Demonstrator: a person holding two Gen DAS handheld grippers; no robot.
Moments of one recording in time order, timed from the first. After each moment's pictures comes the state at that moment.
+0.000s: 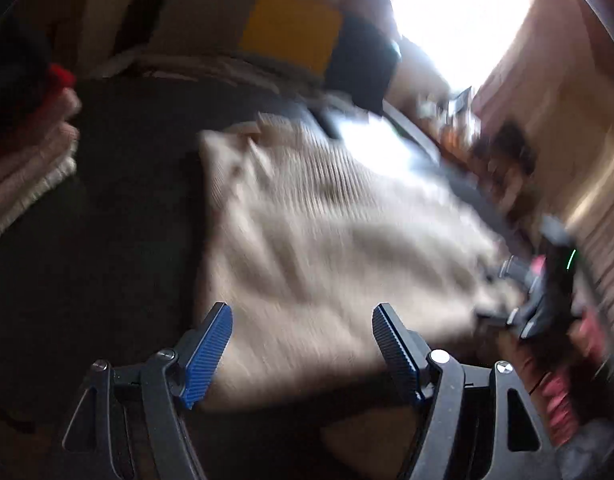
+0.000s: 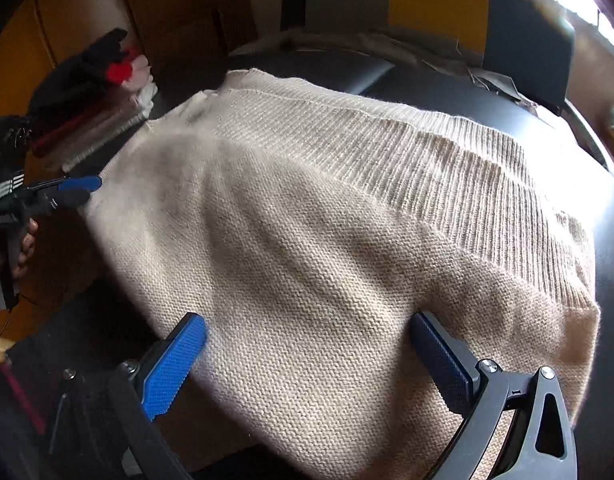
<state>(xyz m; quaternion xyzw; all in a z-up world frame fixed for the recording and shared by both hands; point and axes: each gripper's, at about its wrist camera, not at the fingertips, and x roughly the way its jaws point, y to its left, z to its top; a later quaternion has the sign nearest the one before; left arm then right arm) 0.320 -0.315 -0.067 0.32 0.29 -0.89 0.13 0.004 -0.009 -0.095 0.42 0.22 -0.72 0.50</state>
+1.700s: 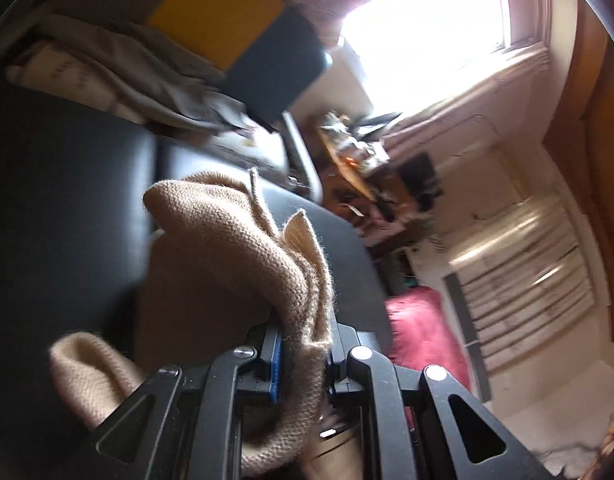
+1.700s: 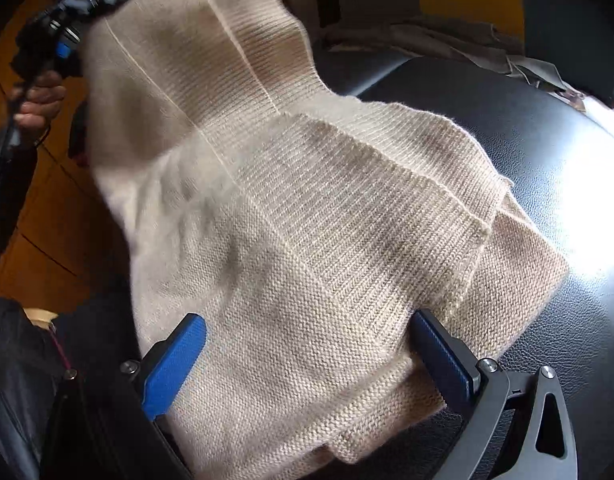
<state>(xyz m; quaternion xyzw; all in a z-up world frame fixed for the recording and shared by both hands) 0.113 -0.307 0.066 0.32 0.44 -0.84 -0.09 -0.094 0.013 -0.086 0.44 0.18 -0.64 0.60</state>
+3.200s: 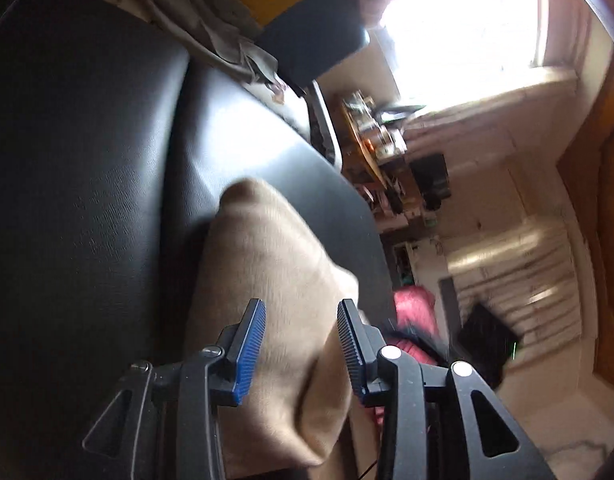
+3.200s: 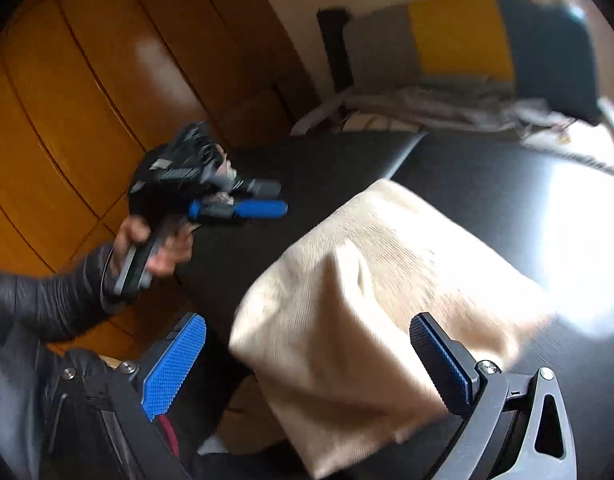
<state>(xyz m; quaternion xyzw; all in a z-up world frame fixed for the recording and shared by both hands) 0.117 -0.289 -0.037 0.35 0.47 -0.81 -0.08 -0.059 0.018 0.009 0.42 0.09 -0.64 0.63</state>
